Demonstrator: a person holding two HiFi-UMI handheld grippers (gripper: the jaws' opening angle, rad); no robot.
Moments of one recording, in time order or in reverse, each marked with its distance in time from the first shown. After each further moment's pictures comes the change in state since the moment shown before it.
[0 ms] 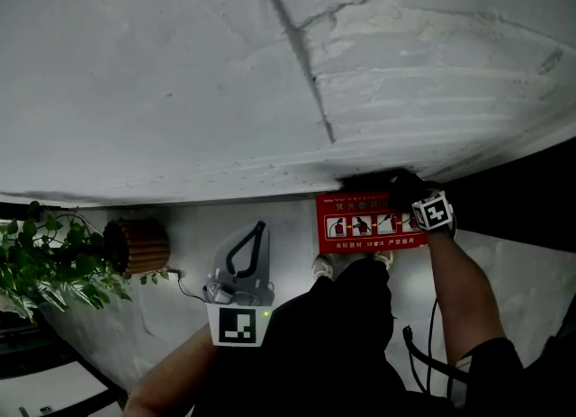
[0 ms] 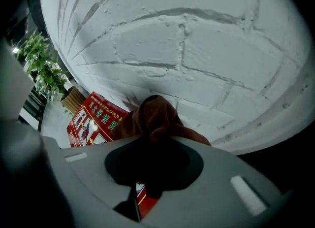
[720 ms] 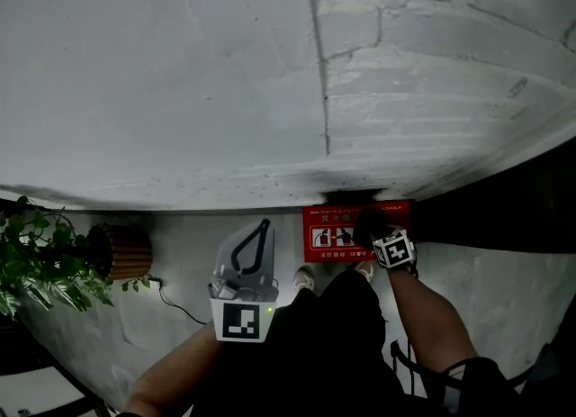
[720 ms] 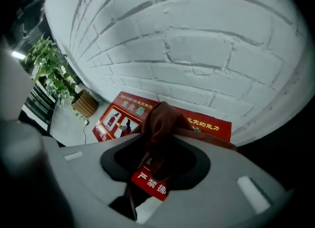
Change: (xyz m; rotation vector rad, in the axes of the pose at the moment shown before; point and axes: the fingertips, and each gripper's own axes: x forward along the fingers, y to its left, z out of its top) left arm 0.003 0.003 0.035 -0.072 -0.133 0.036; right arm -0.024 0.102 -0.014 0.010 -0.021 0.079
